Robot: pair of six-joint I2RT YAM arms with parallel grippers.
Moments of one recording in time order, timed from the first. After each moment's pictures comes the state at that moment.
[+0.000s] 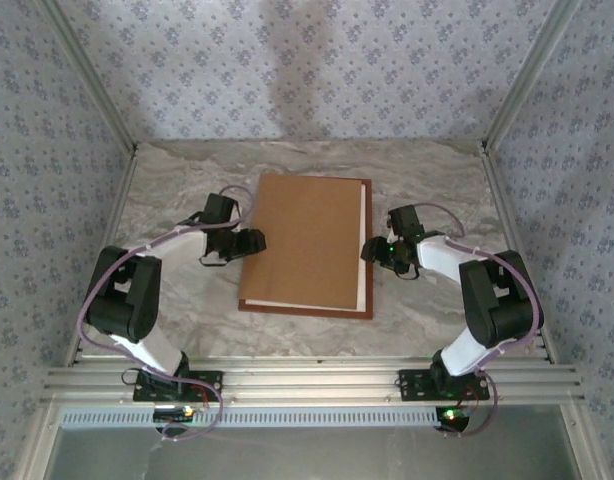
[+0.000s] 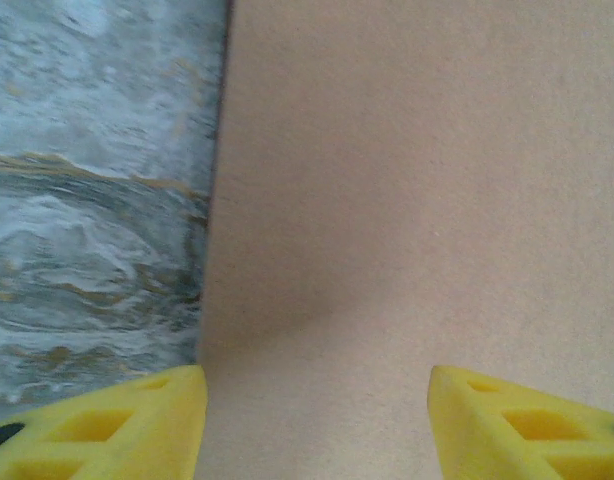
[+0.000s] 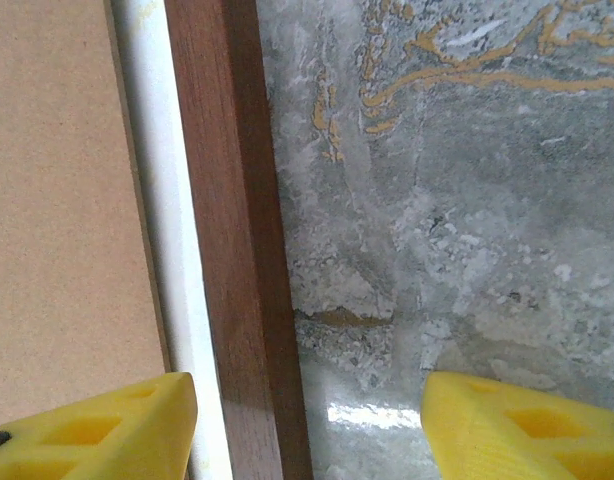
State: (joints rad) left arm -0.33 1.64 0.92 -0.34 0.29 -0.50; right arm 0.28 1.60 0.80 -0.28 -0.21 0.56
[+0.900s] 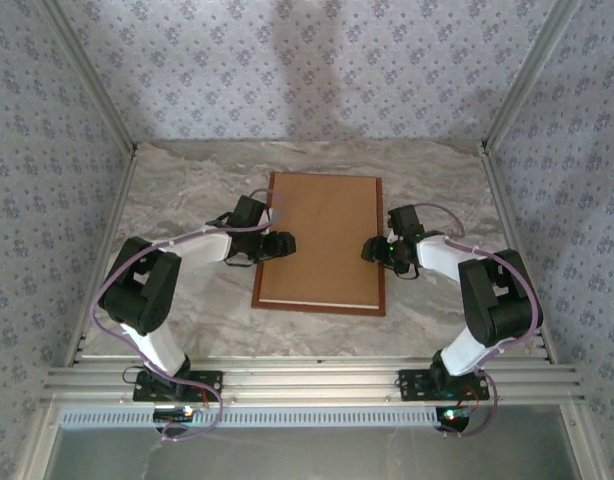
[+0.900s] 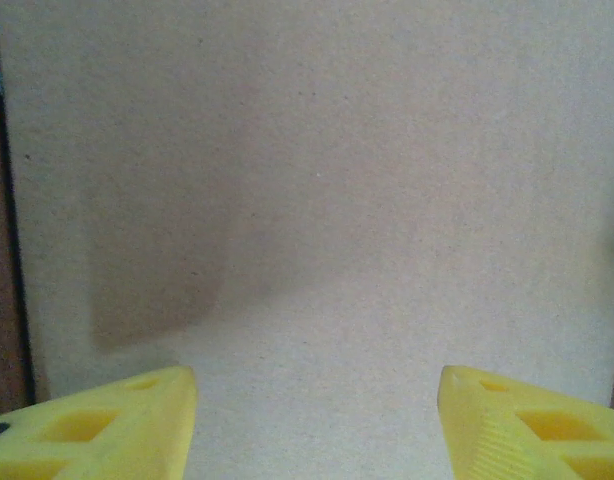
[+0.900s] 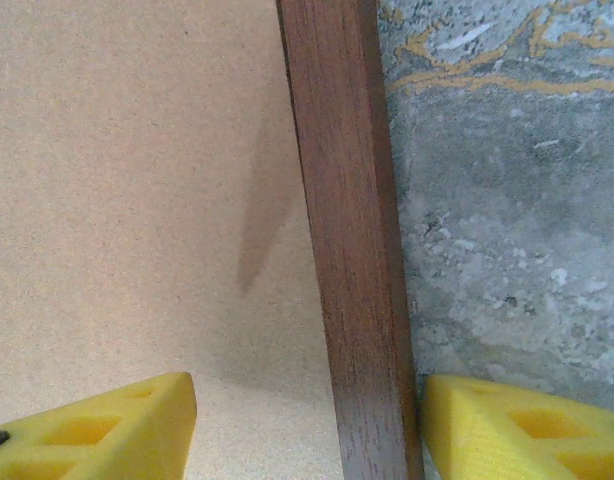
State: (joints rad) left arm -0.50 1.72 0.98 -0.26 0.36 -0.62; right arm 0.28 1.61 0.80 -0.28 -0.21 0.57
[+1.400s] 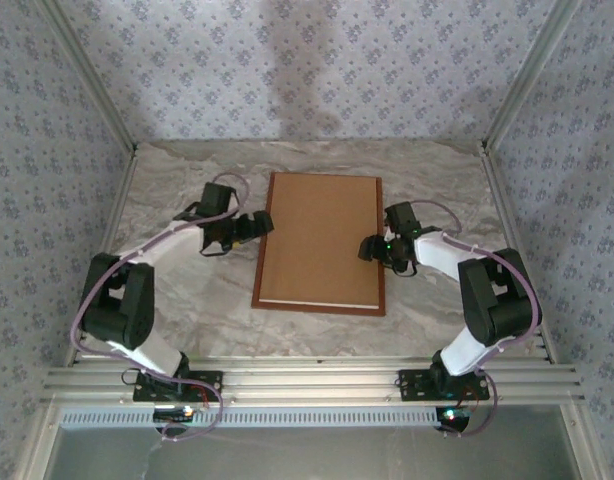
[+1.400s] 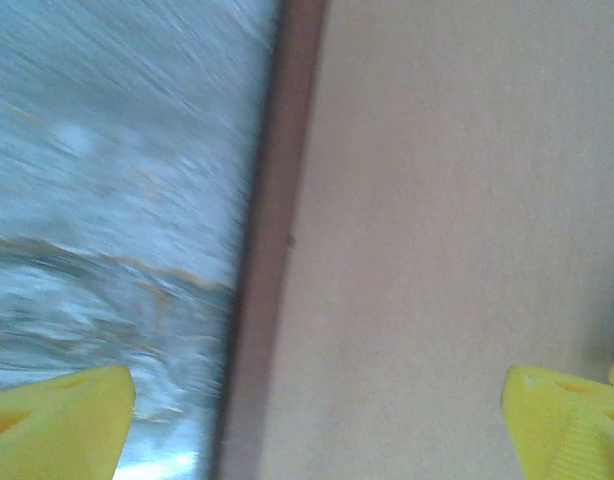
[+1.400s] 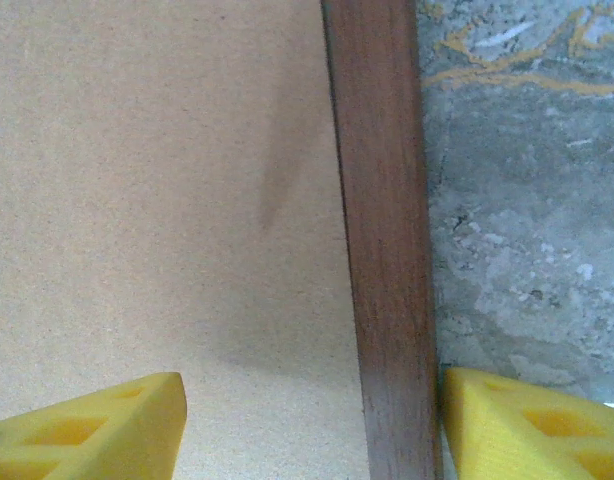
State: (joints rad) left arm -0.30 1.57 0.99 -0.34 0.28 -0.60; right arm 0.31 1.61 0.86 -0.36 -0.17 0.54
